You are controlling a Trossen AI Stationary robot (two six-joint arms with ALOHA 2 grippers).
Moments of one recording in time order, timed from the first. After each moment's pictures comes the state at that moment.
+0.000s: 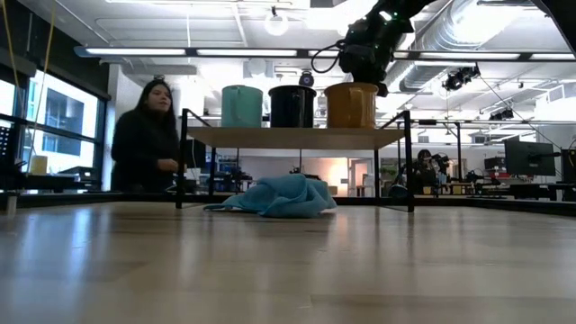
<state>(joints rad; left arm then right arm) -0.93 1.37 1.23 -1.46 -1.30 -1.77 -0.81 1.84 1.92 -1.23 -0.32 -0.23</state>
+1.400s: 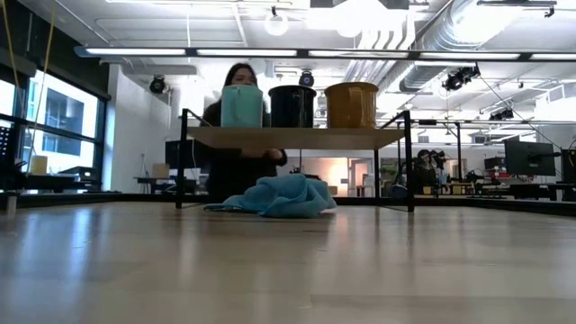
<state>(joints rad) -0.93 1.37 1.23 -1.47 -1.38 -1.76 -0.75 1.22 1.92 -1.05 -0.40 -0.20</state>
